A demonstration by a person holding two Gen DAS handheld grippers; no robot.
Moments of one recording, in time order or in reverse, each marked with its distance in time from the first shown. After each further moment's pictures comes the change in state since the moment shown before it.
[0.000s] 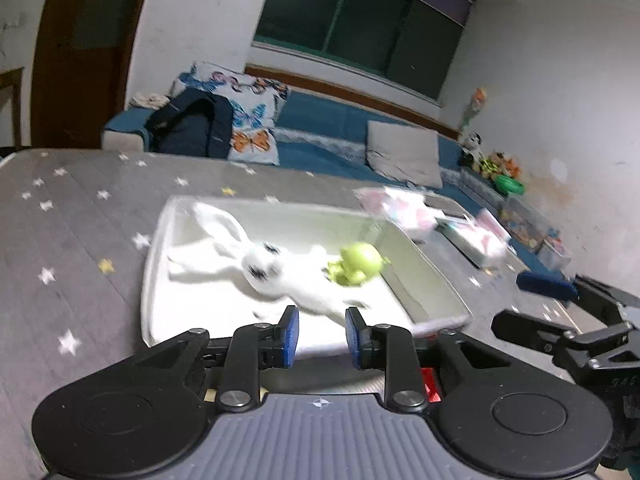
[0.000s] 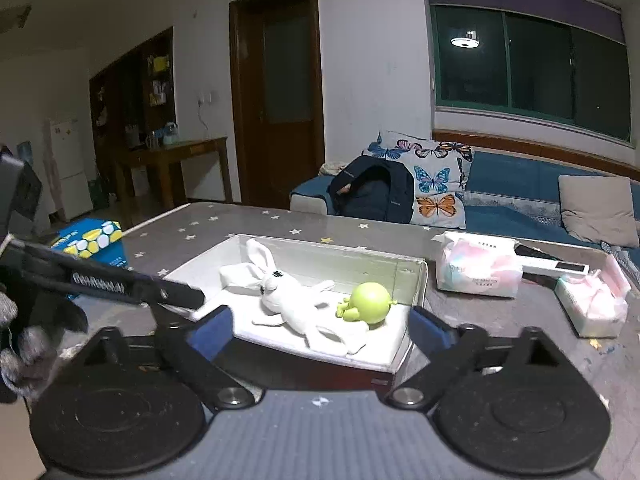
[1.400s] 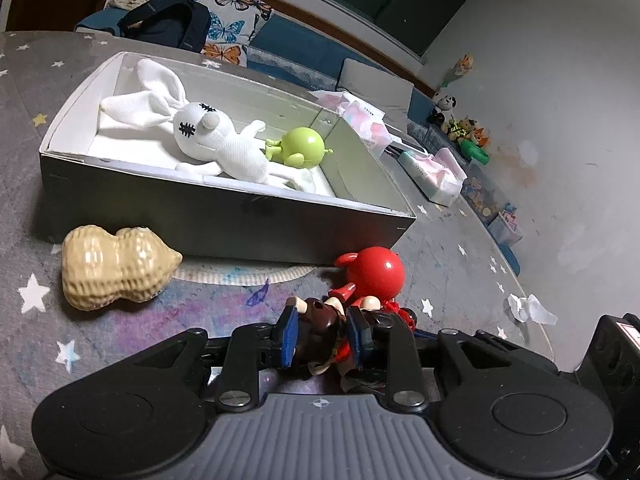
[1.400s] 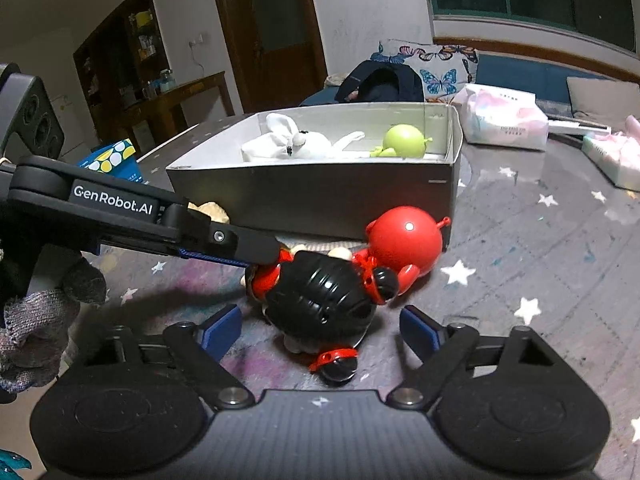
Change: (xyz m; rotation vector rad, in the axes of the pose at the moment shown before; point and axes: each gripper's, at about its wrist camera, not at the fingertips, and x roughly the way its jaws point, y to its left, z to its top) left arm 0.028 -0.019 -0.053 -0.164 0.194 -0.160; right arm 0.021 0.020 -0.090 0.129 0.248 0.053
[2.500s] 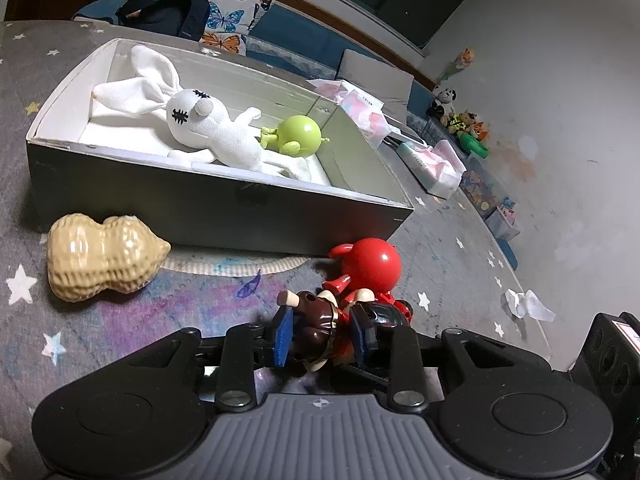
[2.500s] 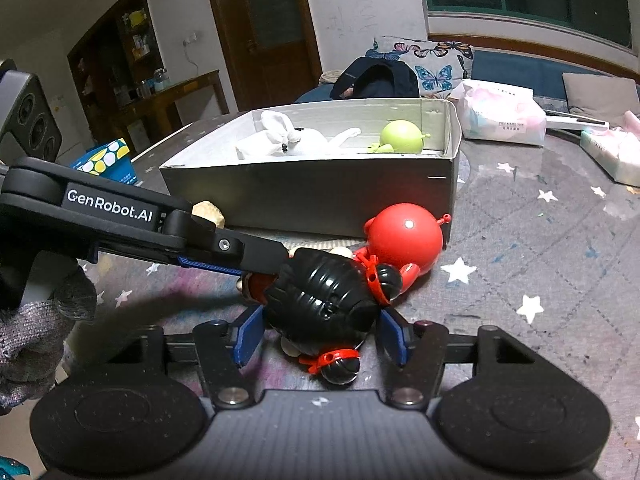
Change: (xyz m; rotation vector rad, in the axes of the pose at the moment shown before) left arm 0.006 -0.001 -0.002 -0.017 0.027 -0.013; right arm 0.003 0.004 0.000 0.002 0.005 -0.017
